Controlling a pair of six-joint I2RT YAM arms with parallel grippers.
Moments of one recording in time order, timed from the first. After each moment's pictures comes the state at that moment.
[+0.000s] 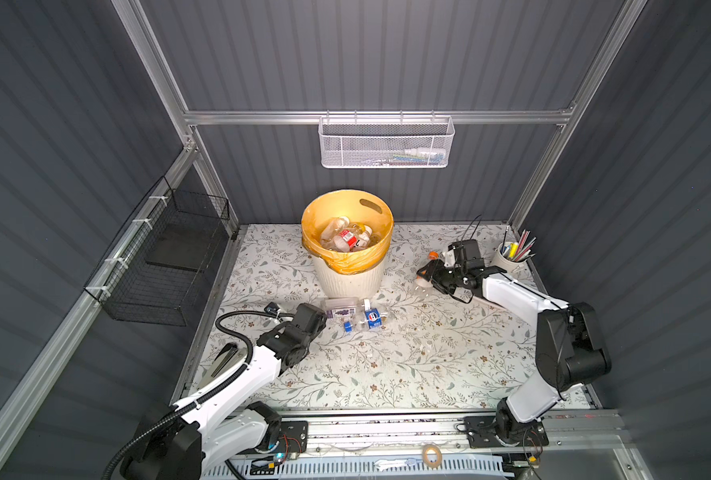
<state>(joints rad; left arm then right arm) -0.59 1.07 0.59 -0.53 -0.46 -1.20 0.23 1.63 1.09 -0.24 -0.38 0.76</state>
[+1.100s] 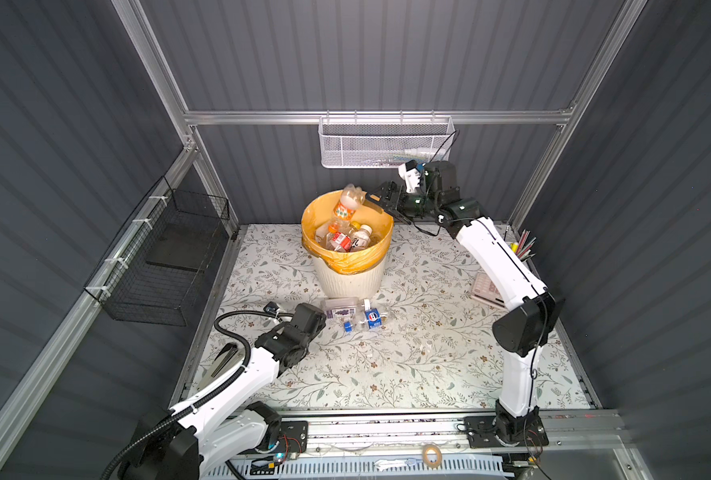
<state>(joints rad) -0.59 1.04 0.59 -0.53 -0.45 -1.20 0.44 1.96 2.15 -0.59 -0.49 0.71</state>
